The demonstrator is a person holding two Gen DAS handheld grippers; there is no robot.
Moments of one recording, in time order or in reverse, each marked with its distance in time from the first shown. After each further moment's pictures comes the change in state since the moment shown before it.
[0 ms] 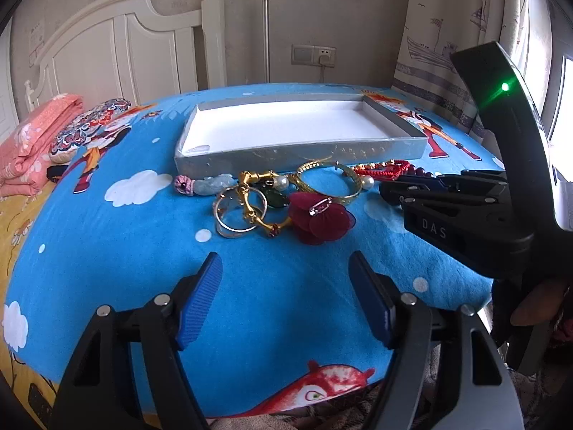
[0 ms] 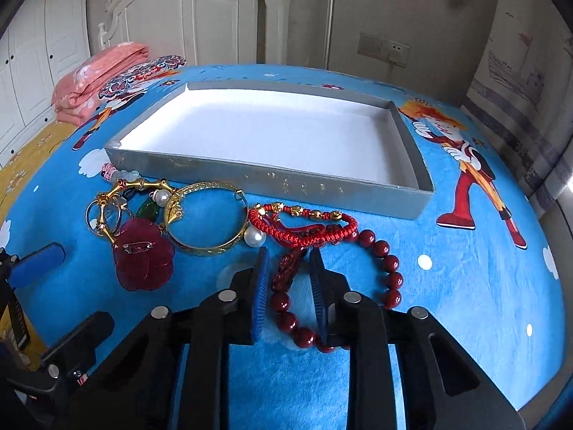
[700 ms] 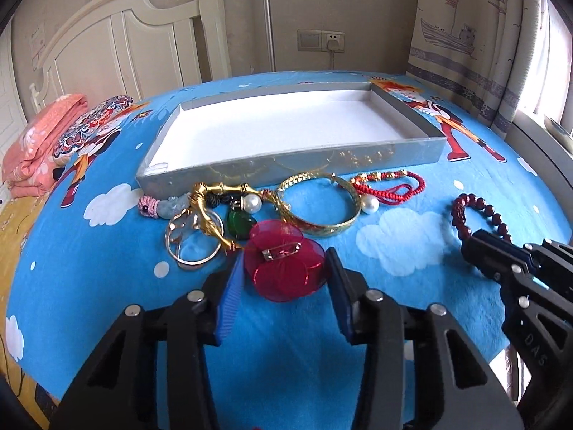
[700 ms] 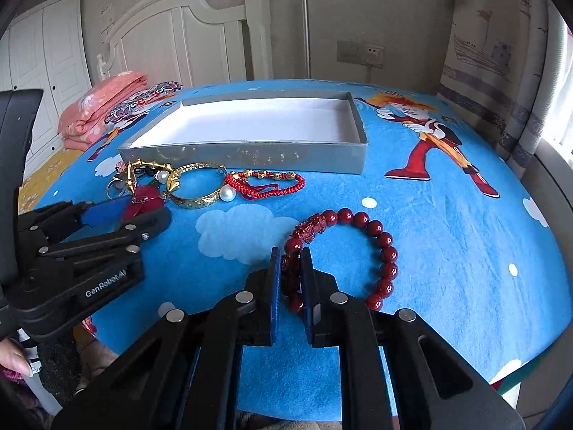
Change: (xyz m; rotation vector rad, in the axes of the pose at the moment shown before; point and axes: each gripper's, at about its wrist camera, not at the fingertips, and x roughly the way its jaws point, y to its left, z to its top) left arm 0.038 -0.031 0.029 -0.001 0.048 0.086; right arm -0.044 -0.049 -0.053 0.127 -0.086 0.060
